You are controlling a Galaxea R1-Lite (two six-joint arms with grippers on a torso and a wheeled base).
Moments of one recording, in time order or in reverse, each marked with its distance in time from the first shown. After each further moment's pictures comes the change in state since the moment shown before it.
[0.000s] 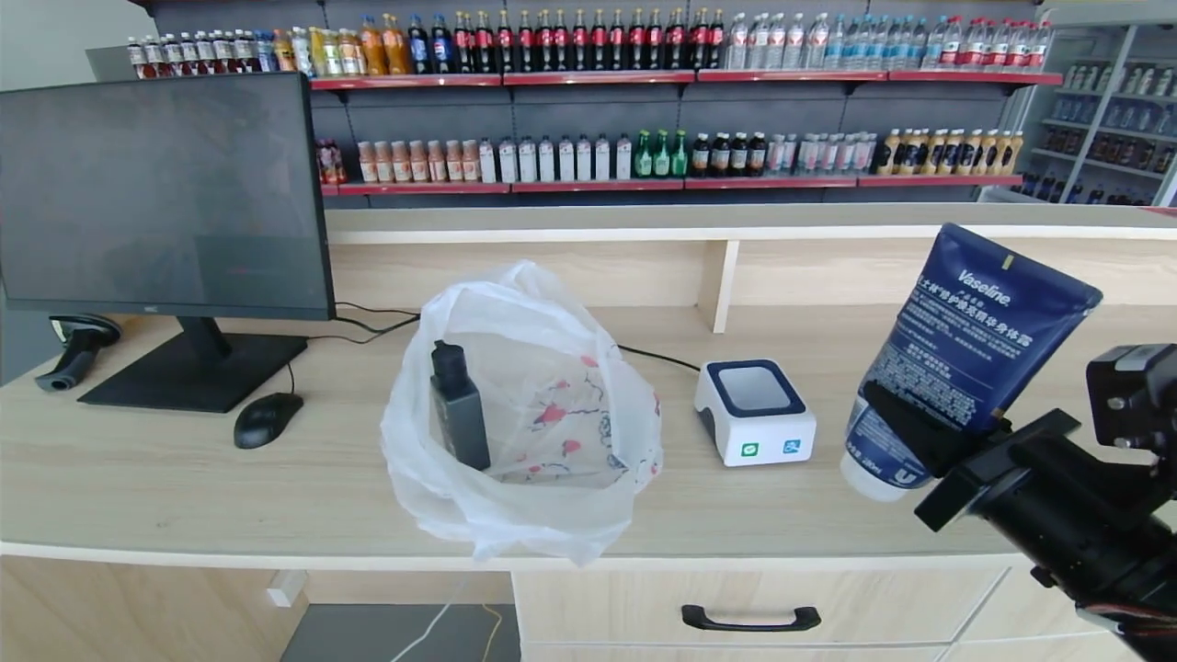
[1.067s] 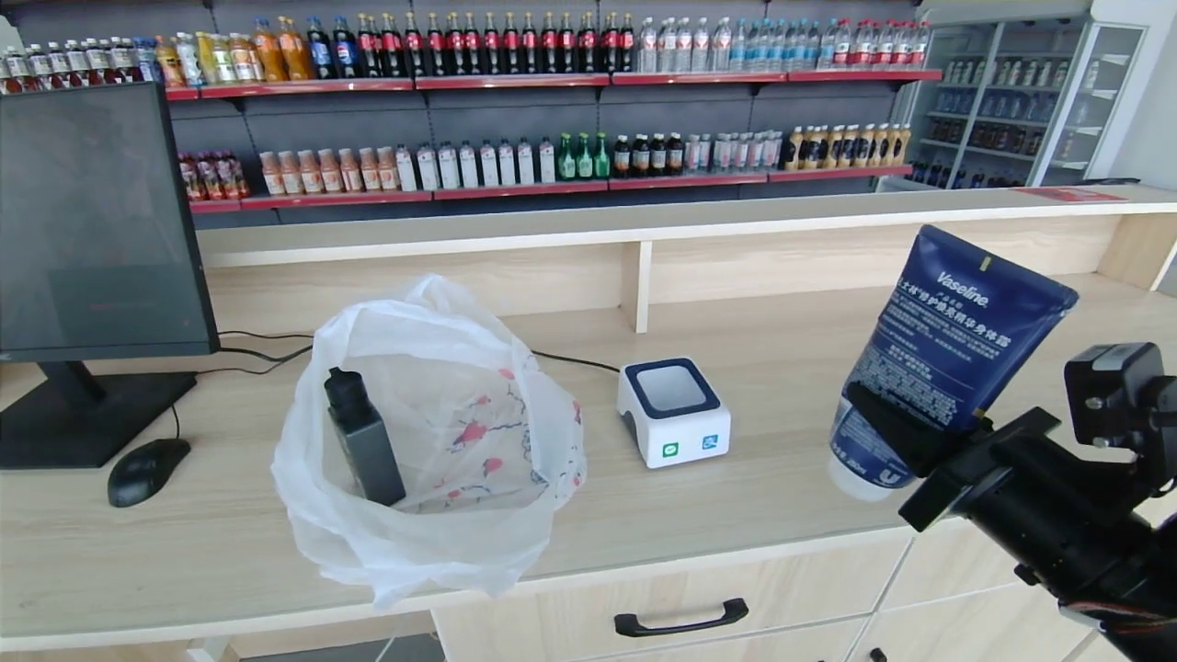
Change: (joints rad) left arm 0.001 0.000 0.000 -0.002 0.000 0.001; right arm 0.030 0.023 -0.013 0.000 -0.002 -0.004
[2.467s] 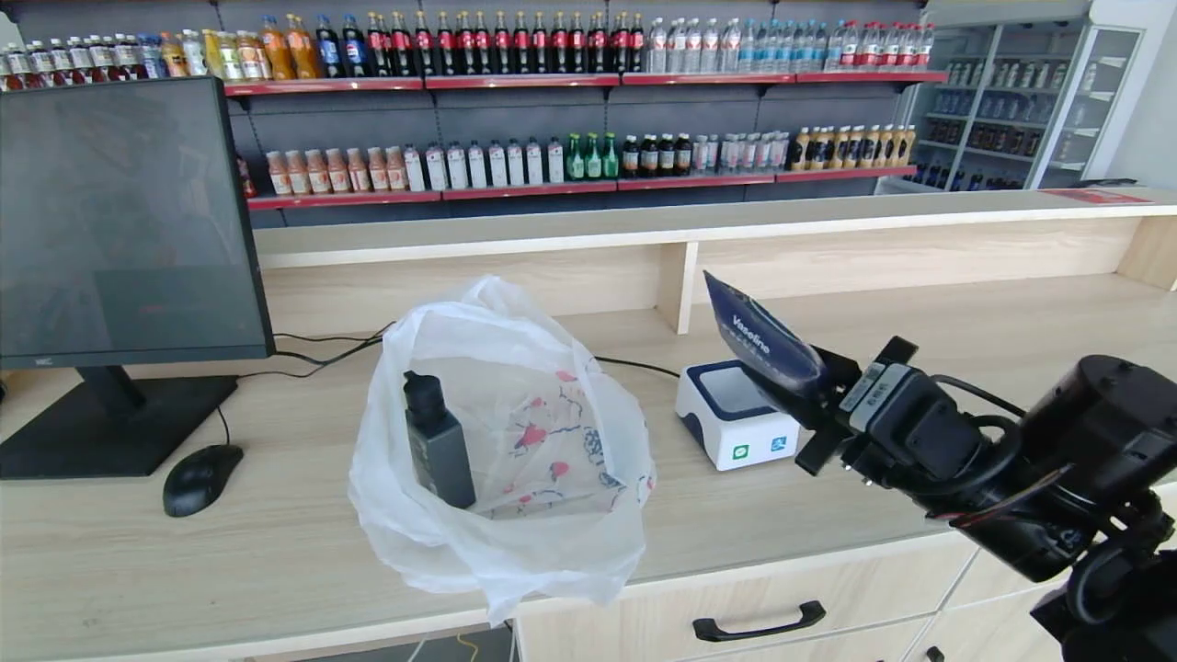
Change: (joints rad) left arm -0.001 0.000 0.000 0.002 0.000 0.006; right arm -0.011 0.225 -0.275 0.002 0.287 -0.761
